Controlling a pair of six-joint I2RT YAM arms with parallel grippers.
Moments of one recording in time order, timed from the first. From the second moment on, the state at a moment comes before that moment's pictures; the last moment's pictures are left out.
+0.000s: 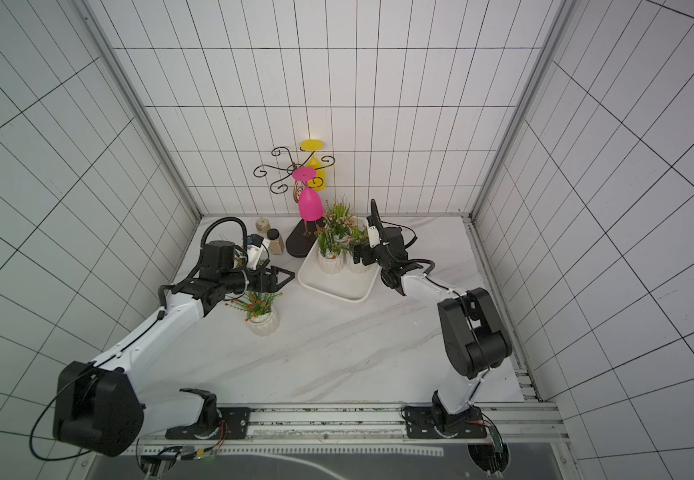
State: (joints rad) left arm -0.21 1.28 0.92 -0.31 0.65 -0.25; right arm 0.38 1.66 1.04 0.26 -0.06 0.04
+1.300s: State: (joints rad) left arm -0.44 1.14 0.95 -0.38 0.32 -0.20; right arm 0.38 1.08 0.86 -0.36 -0.30 0.17
